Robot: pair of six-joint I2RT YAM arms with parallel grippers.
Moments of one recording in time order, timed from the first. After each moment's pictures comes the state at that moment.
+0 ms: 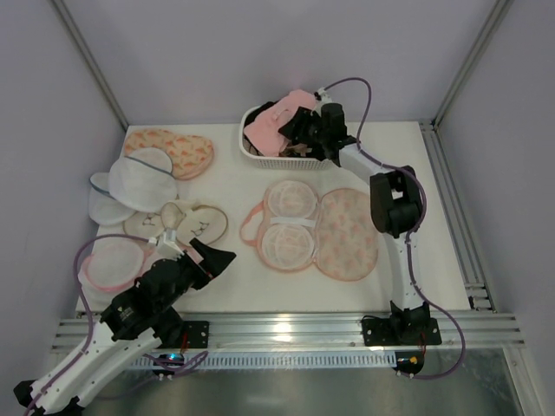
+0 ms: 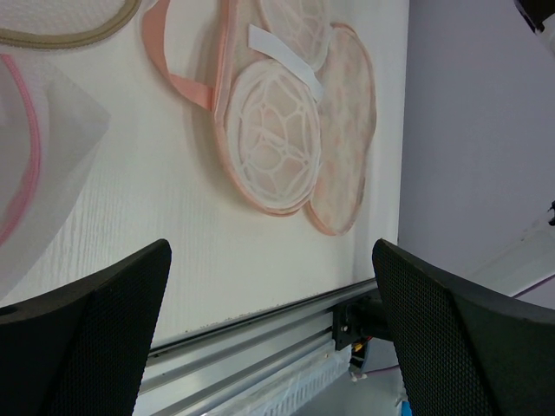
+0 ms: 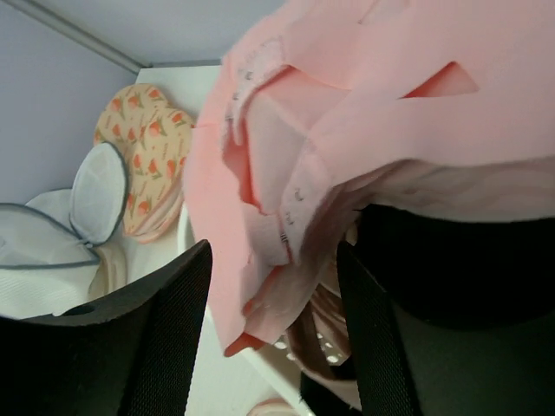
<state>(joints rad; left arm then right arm) -0.79 0.19 0.38 -0.61 -0.24 -1.18 0.33 2.33 1.86 0.18 -0.35 0.59</state>
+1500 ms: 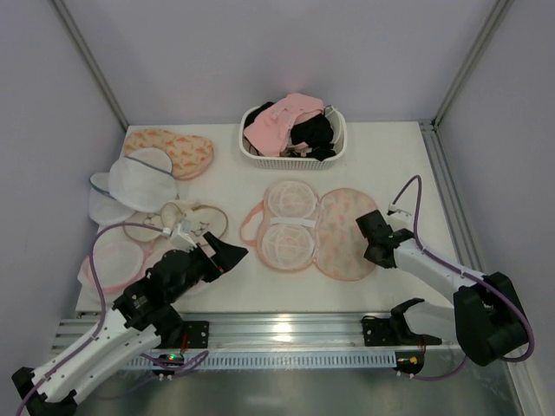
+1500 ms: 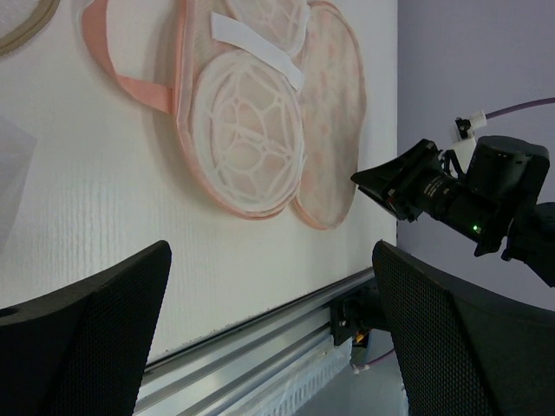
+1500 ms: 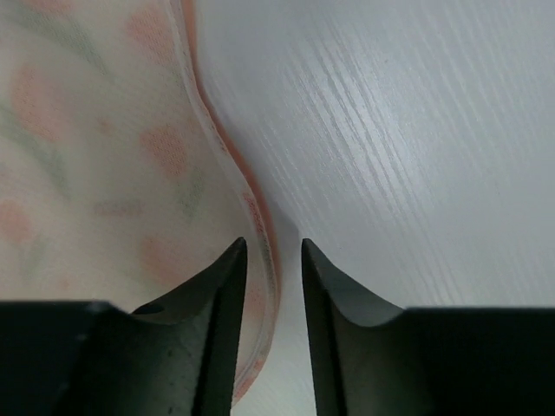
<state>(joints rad) -0.79 0.37 0.37 -0.40 -0.16 -1.13 0.40 1.17 0.55 -0.58 0.49 0.83</state>
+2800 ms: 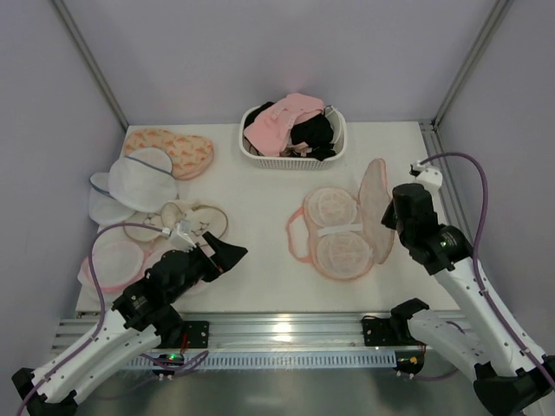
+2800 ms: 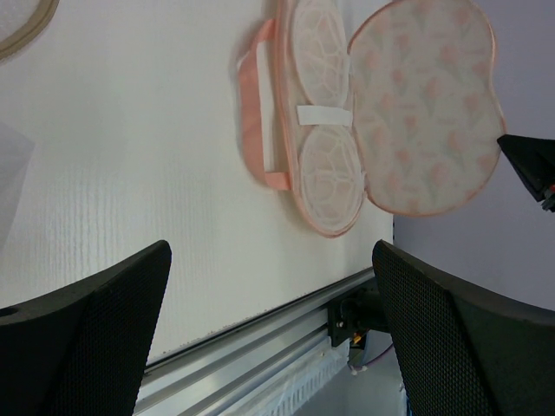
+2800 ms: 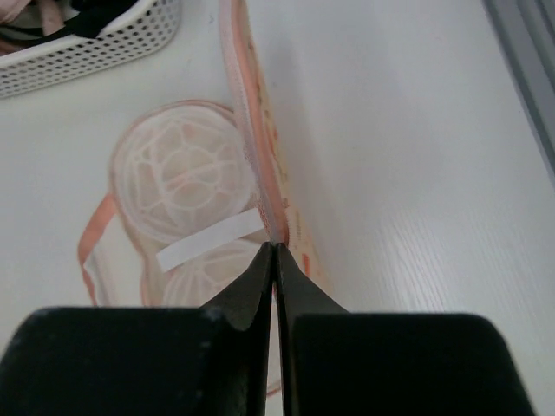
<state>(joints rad) -0.79 0.36 0.37 -0.40 -0.17 -1.13 0.40 0.81 0.90 -0.75 0.54 0.56</state>
